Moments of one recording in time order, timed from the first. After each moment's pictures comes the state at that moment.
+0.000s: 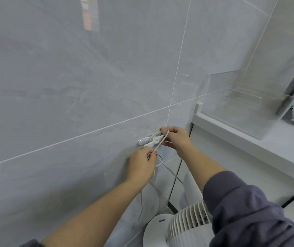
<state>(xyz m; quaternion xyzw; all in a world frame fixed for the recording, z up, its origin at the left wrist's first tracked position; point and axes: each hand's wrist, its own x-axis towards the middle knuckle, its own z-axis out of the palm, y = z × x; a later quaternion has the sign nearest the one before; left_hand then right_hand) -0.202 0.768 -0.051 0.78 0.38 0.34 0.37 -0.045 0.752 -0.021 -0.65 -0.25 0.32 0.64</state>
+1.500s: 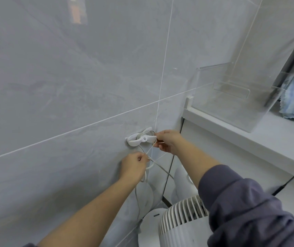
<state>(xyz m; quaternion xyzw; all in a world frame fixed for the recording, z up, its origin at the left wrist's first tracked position) -0.186 0.777 -0.081 0.74 0.42 0.25 0.46 -0.045 0.743 -0.013 -0.74 -0.17 0.38 0.52</state>
